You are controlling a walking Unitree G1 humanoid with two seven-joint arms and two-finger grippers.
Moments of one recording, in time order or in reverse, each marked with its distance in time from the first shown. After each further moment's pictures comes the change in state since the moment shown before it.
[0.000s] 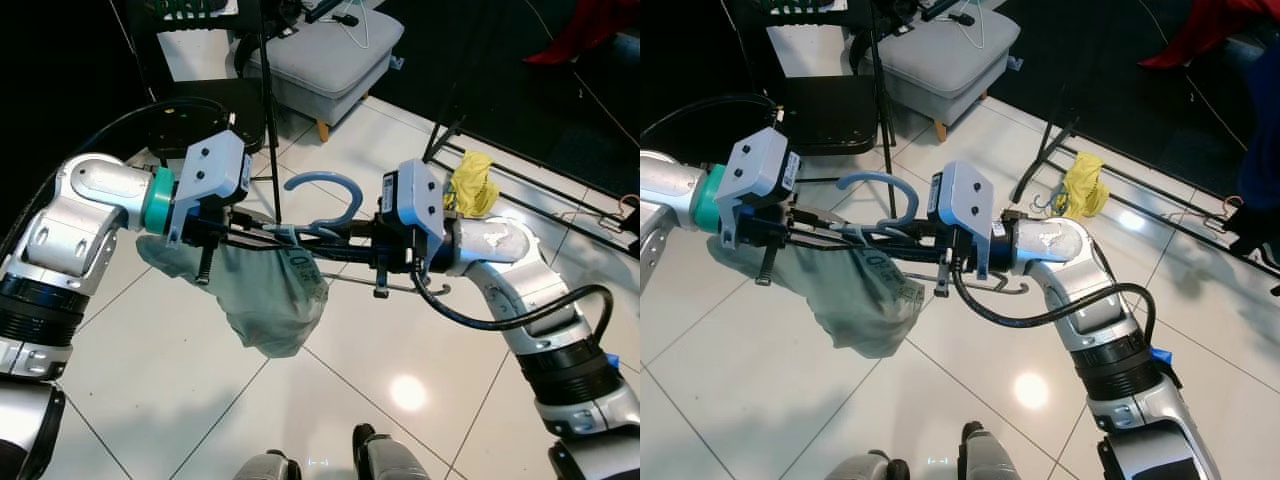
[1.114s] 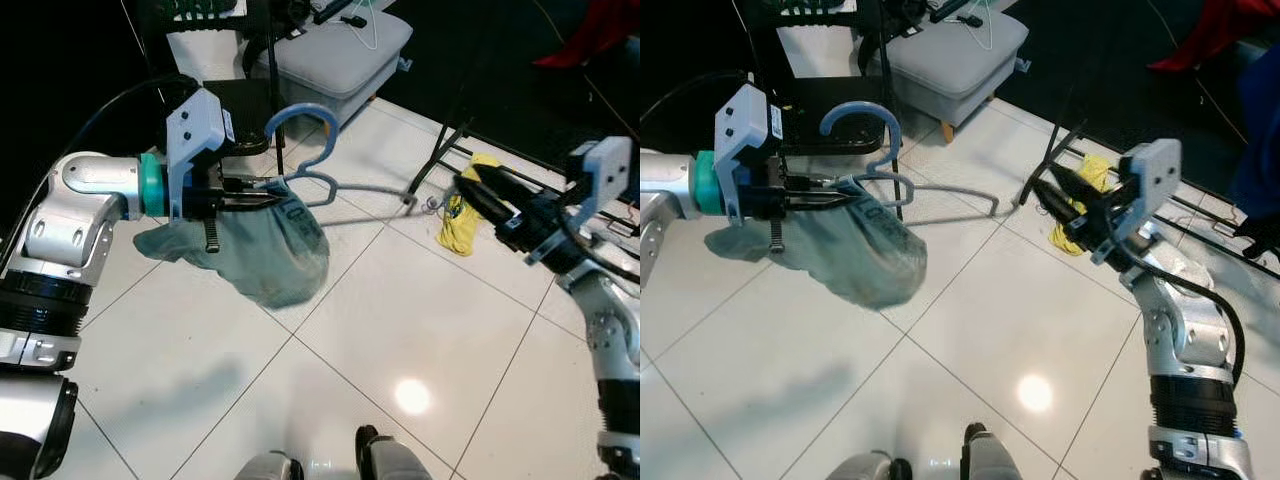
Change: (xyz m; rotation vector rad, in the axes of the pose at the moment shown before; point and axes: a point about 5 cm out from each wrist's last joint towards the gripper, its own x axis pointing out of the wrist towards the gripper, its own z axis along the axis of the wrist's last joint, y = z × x) left arm -0.013 0.024 -0.009 -0.141 -0.053 0.346; right arm -0.145 -0.025 -0.048 0.307 -0.141 -1.037
